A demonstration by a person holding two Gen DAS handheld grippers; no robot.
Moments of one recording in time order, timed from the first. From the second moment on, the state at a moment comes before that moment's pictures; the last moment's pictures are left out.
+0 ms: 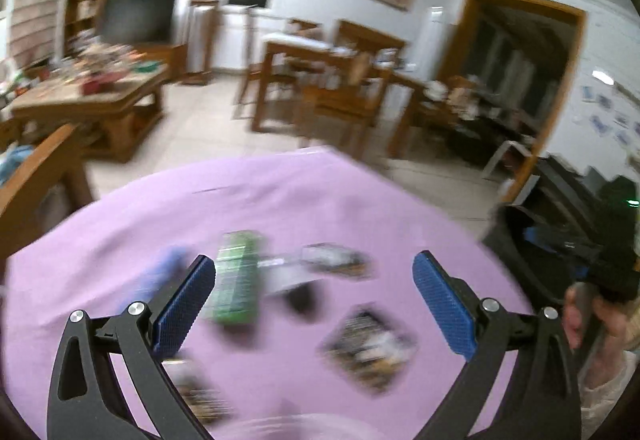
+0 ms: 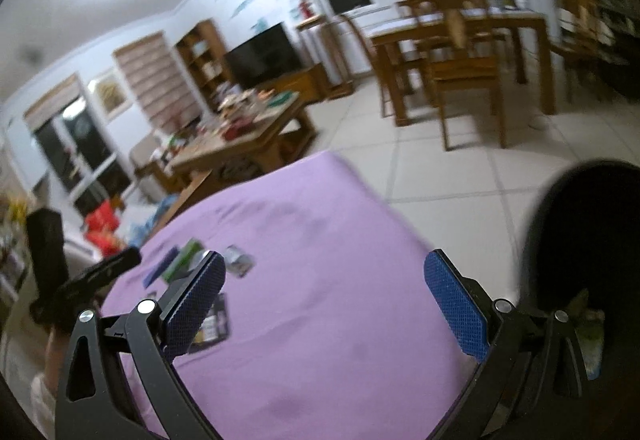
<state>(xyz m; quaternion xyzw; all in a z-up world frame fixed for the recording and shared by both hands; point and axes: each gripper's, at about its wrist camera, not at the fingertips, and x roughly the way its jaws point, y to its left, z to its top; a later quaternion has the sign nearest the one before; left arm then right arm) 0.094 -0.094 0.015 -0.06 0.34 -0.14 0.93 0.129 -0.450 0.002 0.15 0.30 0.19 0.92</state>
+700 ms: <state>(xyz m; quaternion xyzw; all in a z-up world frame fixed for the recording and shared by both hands) 0.143 -0.026 -0.034 0.05 0.44 -0.07 0.90 0.220 -0.243 -0.037 -0.07 0.43 0.24 0.87</state>
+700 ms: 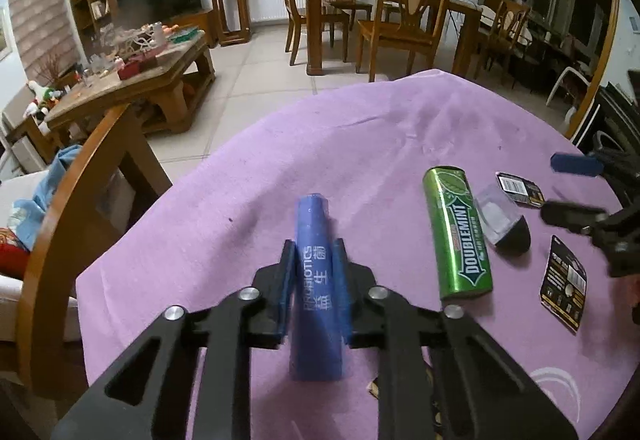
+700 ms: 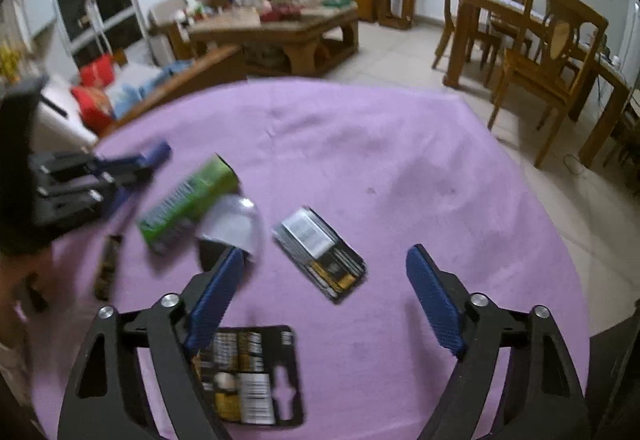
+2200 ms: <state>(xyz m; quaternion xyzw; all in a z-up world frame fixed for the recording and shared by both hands) 0.112 -0.002 -0.009 -0.10 0.34 -0.15 0.92 0.172 -0.287 -0.013 0.01 0.40 0.33 0.86</state>
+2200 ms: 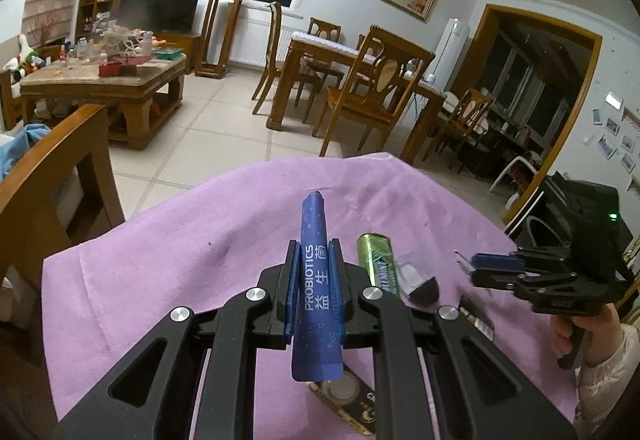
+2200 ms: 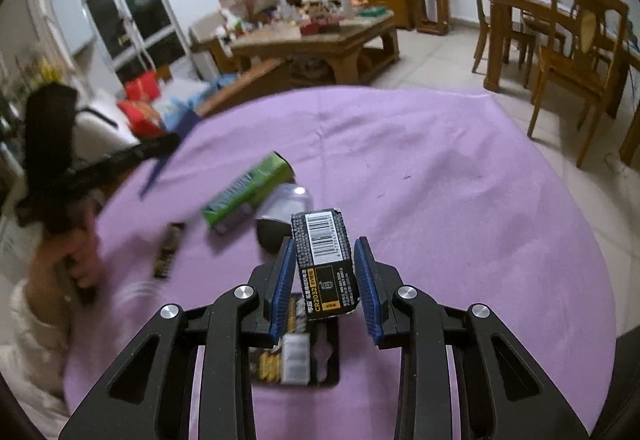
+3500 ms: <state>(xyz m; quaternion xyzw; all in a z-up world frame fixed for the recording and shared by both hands) 0.084 -0.460 0.004 0.02 0.36 -0.49 0.79 -0.013 -0.776 0.017 0.29 0.18 0.06 0.94</state>
